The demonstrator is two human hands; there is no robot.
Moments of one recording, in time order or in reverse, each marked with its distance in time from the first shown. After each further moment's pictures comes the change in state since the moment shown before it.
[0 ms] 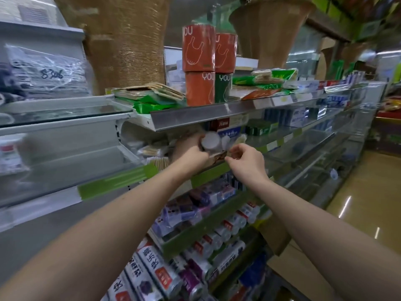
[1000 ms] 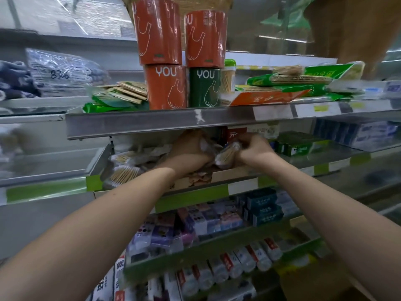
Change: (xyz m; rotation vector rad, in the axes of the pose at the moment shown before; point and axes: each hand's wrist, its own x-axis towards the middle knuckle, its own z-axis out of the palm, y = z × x) left_hand 0.097 0.029 0.069 0.327 0.197 -0.098; right_hand 0.200 0.073 0.002 0.155 -0.445 -0.270
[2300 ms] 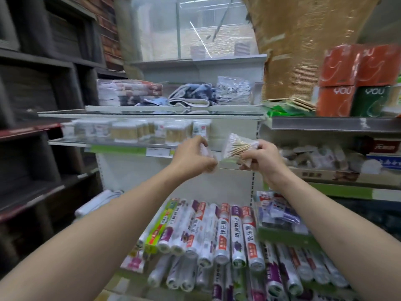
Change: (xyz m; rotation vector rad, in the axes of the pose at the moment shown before) left_hand -0.287 -0.111 -0.268 0.129 0.307 -0.485; right_hand -0.182 -0.260 0.178 0.889 -0.437 -0.123
